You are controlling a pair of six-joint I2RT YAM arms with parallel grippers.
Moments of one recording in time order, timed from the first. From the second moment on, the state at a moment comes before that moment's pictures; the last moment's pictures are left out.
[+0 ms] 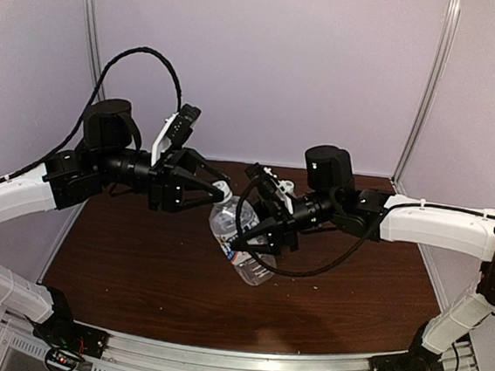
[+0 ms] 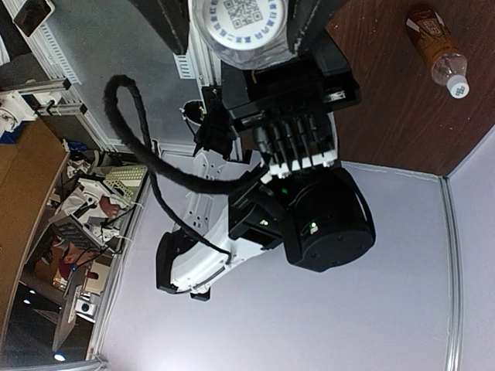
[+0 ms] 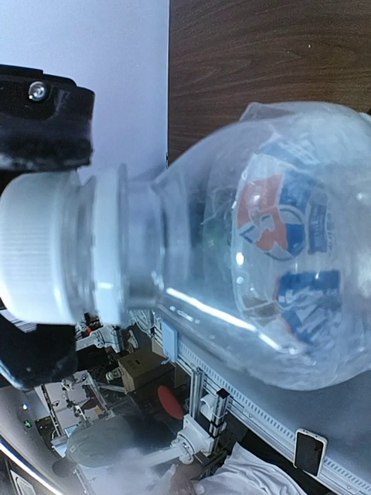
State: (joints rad) left arm -0.83 1.20 1.10 0.00 0.85 -0.10; right arm 0.91 1.56 1.20 0.04 -1.02 -0.07
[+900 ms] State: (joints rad) left arm -0.82 1.22 1.12 -0.06 0.34 -0.39; right arm 0.91 1.56 1.20 0.04 -0.47 -0.08
